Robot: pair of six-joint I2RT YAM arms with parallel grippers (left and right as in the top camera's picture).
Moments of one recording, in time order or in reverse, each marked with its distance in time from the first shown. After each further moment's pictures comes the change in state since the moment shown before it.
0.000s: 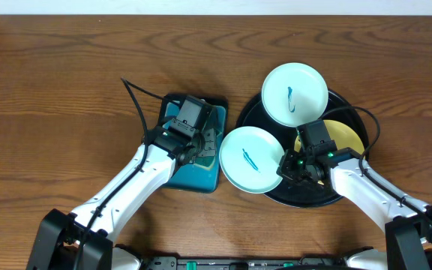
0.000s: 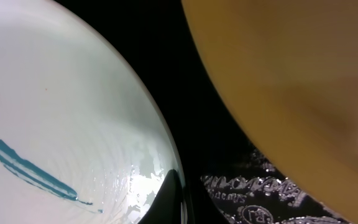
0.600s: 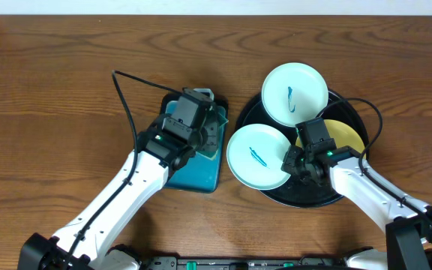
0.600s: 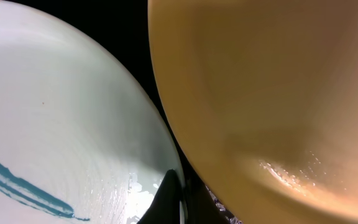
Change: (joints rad) left arm -0.022 -0.095 0.054 0.003 0.002 0.076; right arm 0.006 0.000 0.016 0.010 0.195 -0.073
